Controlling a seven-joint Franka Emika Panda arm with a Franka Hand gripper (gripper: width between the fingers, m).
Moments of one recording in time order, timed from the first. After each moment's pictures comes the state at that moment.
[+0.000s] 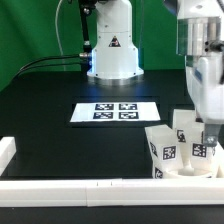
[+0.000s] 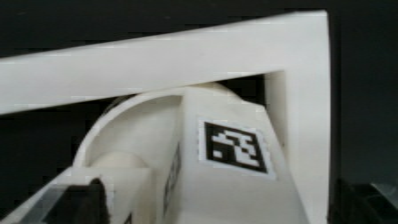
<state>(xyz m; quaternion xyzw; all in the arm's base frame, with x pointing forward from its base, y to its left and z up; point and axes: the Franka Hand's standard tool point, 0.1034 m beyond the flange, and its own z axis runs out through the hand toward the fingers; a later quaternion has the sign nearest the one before) 0.627 0.116 0.087 -0.74 0.67 -0.05 0.05</state>
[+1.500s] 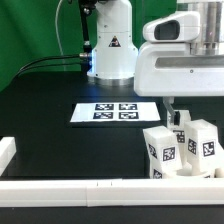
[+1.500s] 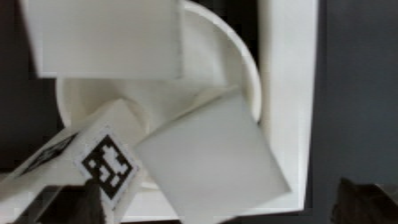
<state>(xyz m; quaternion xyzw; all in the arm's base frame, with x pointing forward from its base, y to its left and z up) 0.620 0.106 0.090 -1.00 0.01 -0.03 -0.01</state>
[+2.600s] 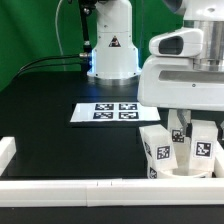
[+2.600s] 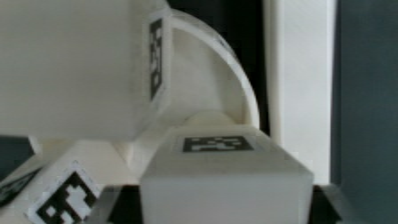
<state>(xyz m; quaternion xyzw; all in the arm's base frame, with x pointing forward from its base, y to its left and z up) 0.618 0.114 0.072 -0.99 0.16 -0.05 -0.02</state>
